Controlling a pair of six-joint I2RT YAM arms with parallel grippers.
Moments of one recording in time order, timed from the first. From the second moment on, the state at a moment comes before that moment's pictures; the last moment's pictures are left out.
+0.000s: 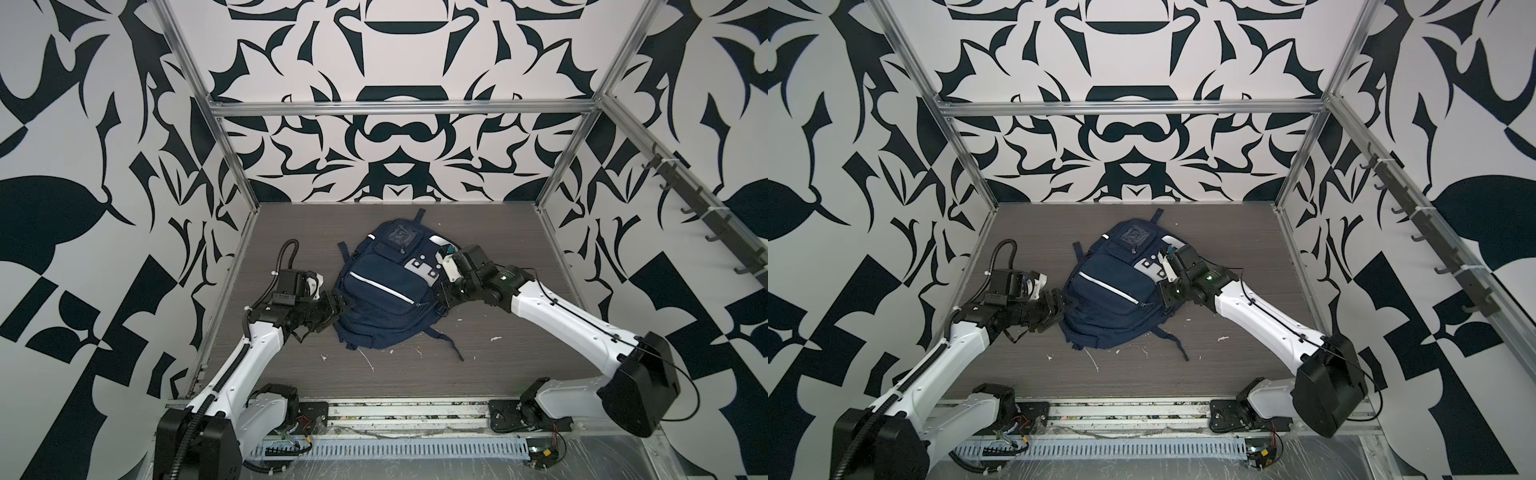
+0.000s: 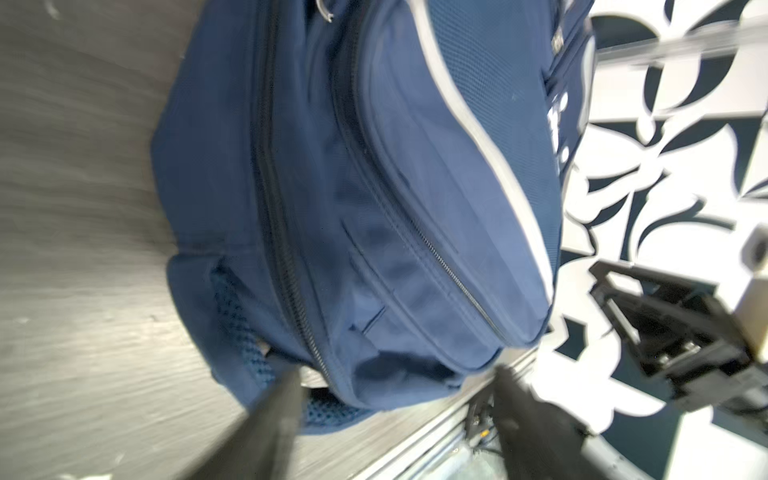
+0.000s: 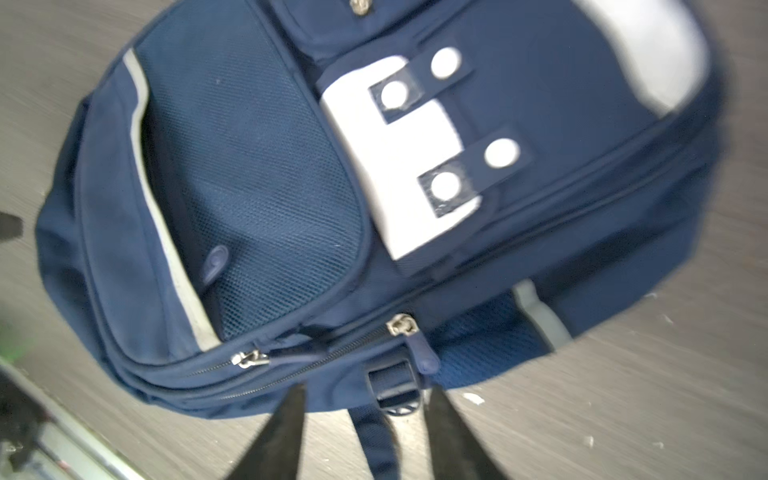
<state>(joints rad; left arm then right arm) -0.20 1.02 0.65 -0.57 0.57 -0.70 0.61 1.31 1.02 -0.67 -0.06 0.28</state>
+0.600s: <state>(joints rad) -0.19 0.84 0.67 -0.55 -0.08 -0.40 0.57 0.86 0.74 -0.68 0.48 0.37</state>
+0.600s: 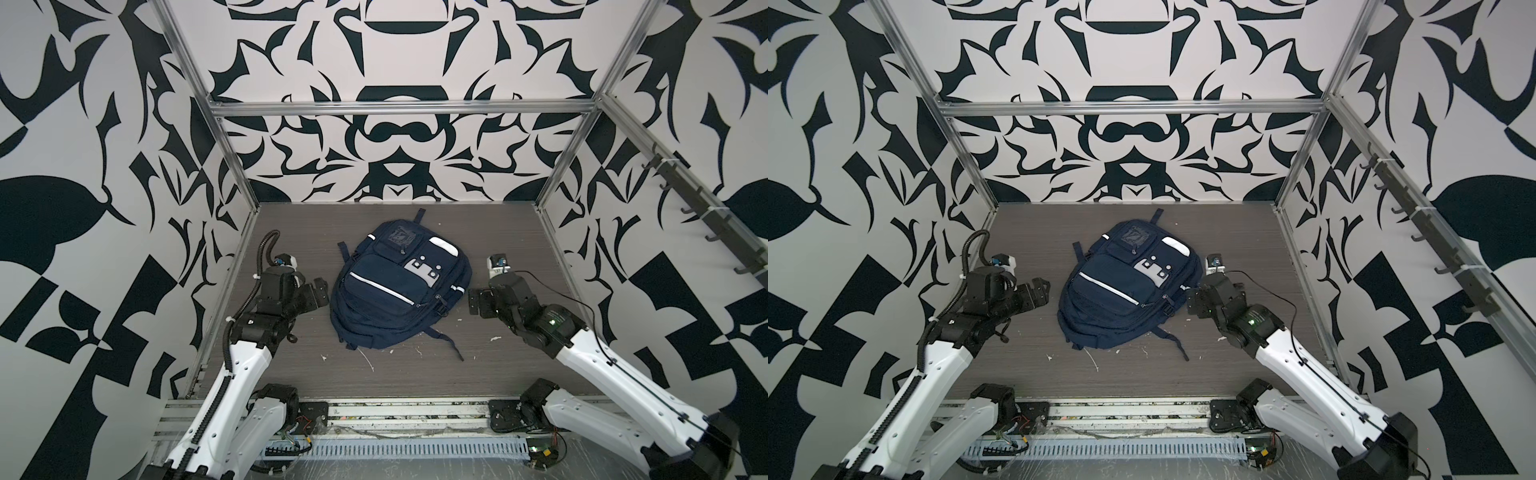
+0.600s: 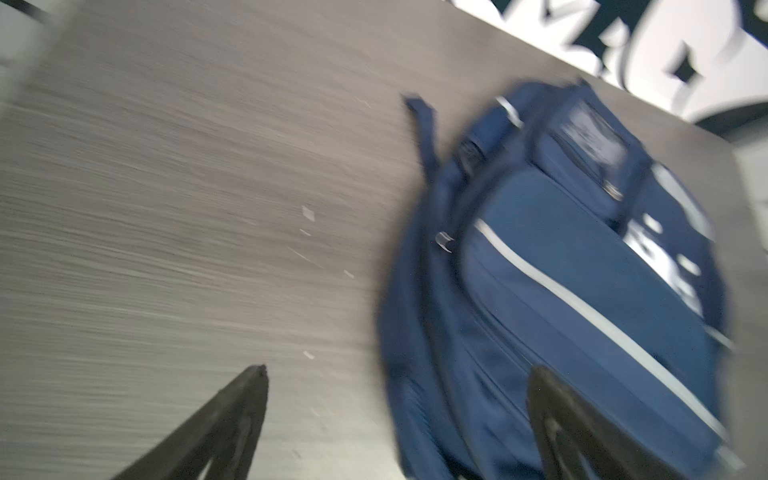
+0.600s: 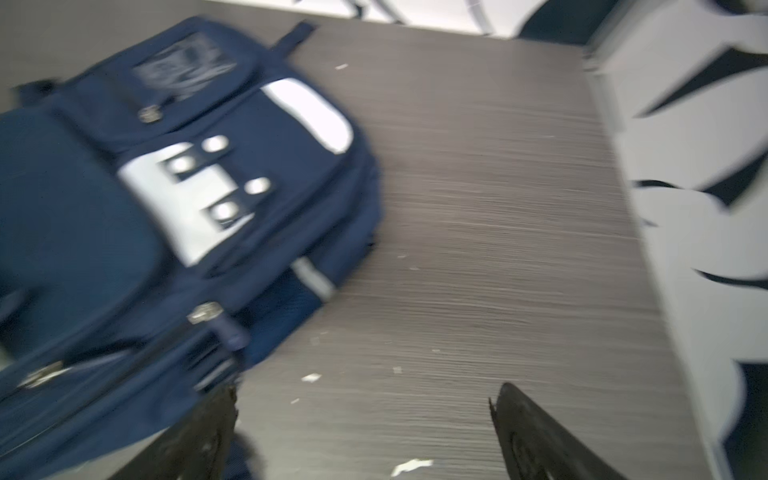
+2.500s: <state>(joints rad) -0.06 1.55 0.37 0.82 -0.09 -0.03 0.08 1.57 0.33 0.79 0.24 0.04</state>
